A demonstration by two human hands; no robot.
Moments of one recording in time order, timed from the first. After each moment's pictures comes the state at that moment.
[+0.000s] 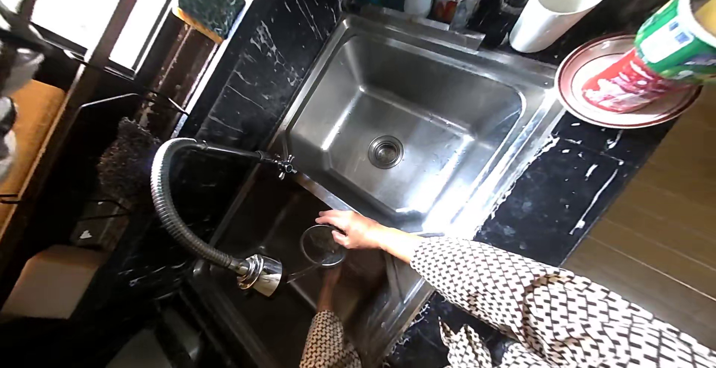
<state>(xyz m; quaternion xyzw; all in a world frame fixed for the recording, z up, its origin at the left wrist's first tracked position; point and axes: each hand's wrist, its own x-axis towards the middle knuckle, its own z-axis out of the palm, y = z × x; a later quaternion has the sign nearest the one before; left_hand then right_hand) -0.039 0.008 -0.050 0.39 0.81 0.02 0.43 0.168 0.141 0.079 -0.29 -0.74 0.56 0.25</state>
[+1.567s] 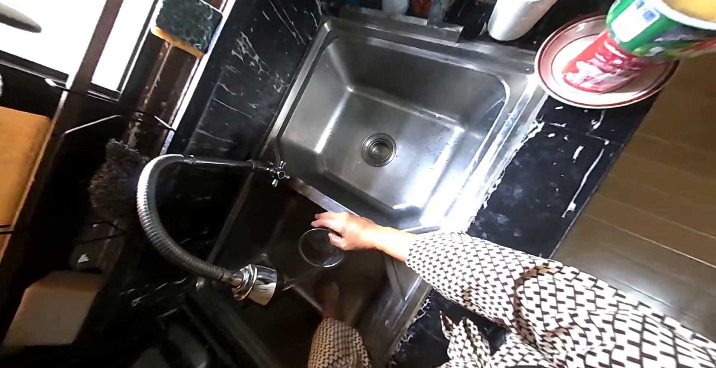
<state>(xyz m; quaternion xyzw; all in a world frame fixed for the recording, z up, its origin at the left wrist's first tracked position) -0.028 -0.024 -0.023 0.16 0.89 0.06 0.42 0.169 0.141 0.081 -0.30 -0.73 0.56 0.25</state>
